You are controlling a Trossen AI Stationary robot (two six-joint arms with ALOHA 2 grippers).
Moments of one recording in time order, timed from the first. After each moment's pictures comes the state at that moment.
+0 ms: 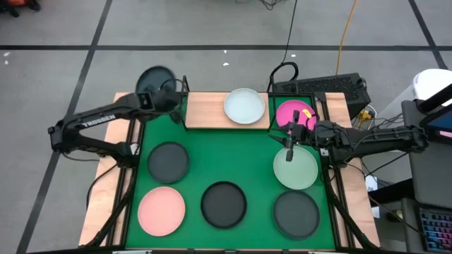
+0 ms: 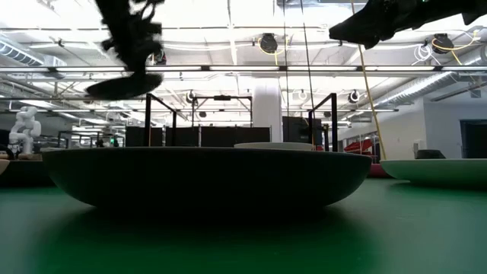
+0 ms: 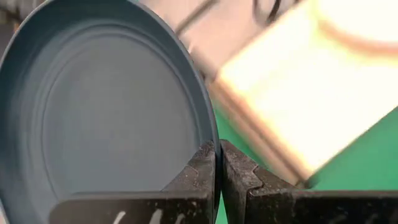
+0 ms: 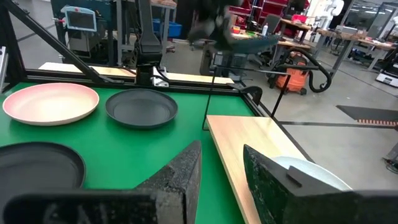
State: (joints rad) left arm 0.41 1.18 1.14 -0.92 -0.57 -0.21; right arm 0.00 0.71 0.50 0.04 0.23 -0.12
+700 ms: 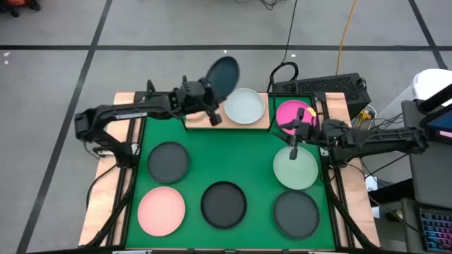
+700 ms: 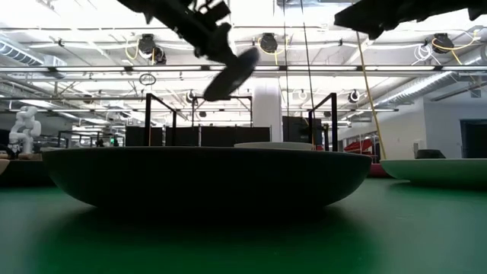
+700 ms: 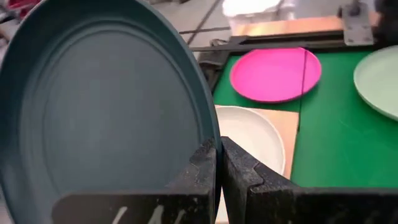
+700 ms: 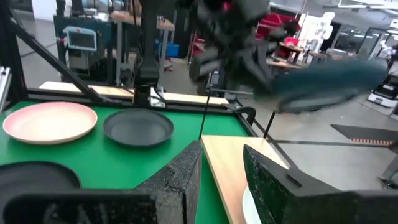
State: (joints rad) left arm 0.35 1.52 1.20 -0.10 -0.14 0.28; right arm 0.00 0.64 0.50 0.06 0.23 -0.15
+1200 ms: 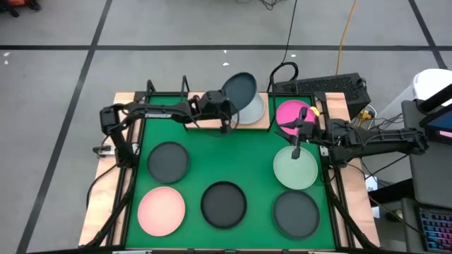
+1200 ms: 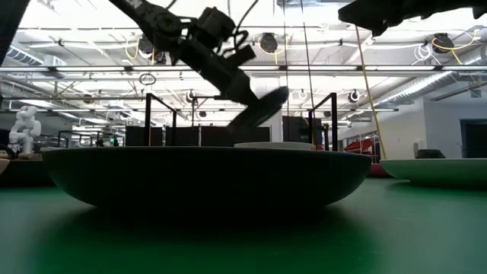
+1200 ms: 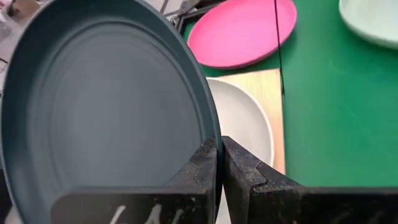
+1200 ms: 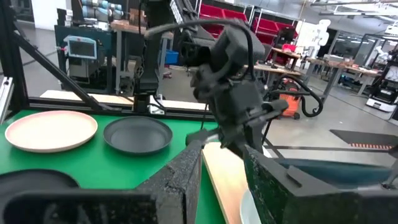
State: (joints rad) left arm 0.35 1.79 1.20 0.08 -0.02 0.45; right arm 0.00 0.60 0.50 0.04 0.23 -0.16
